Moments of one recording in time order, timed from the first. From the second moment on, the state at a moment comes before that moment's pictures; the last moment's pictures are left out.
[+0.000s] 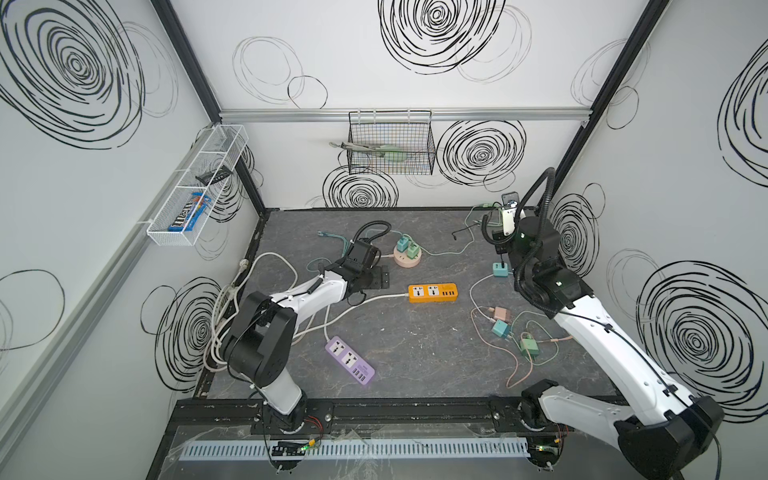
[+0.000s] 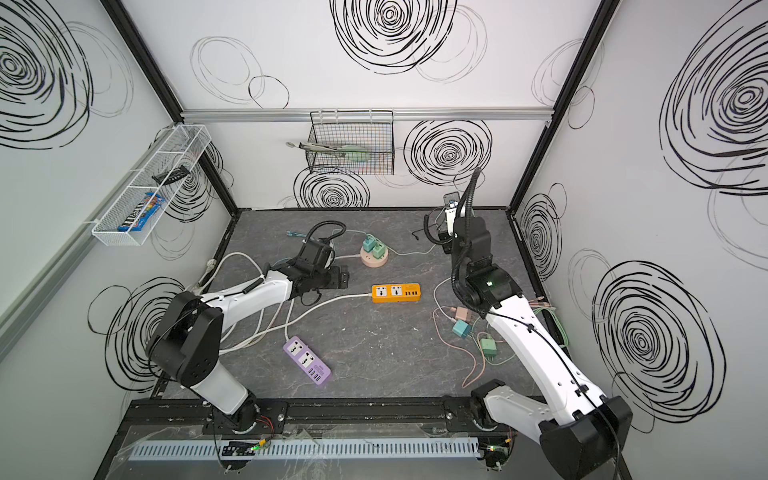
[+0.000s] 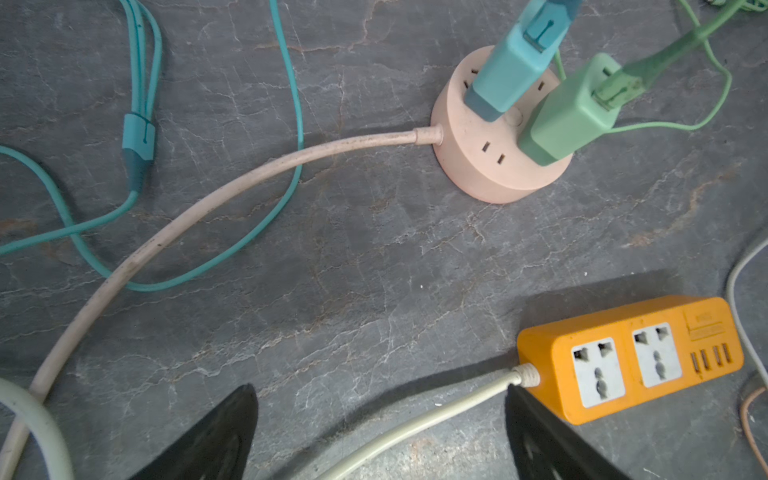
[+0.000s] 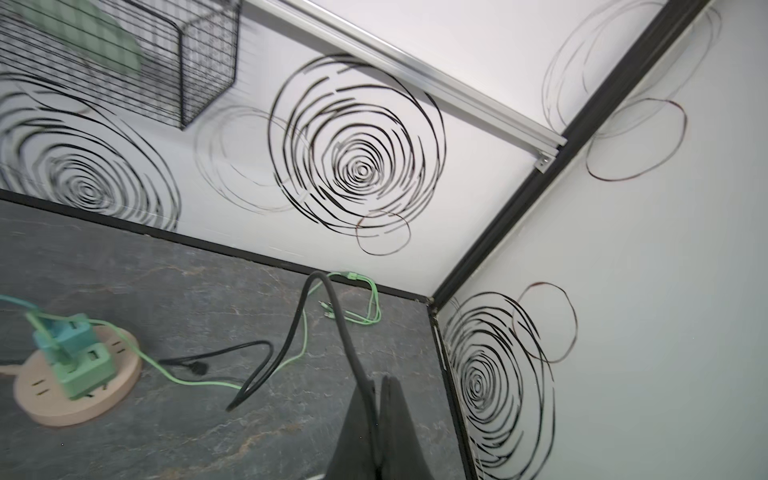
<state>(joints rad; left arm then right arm) -0.47 1.66 1.04 -0.31 -0.06 -0.46 0.44 1.09 1.12 -0.22 0.53 -0.27</state>
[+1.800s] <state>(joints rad) -0.88 1.67 0.99 -0.40 -0.08 -0.45 0.40 1.08 0.51 0.08 -0.17 0.24</state>
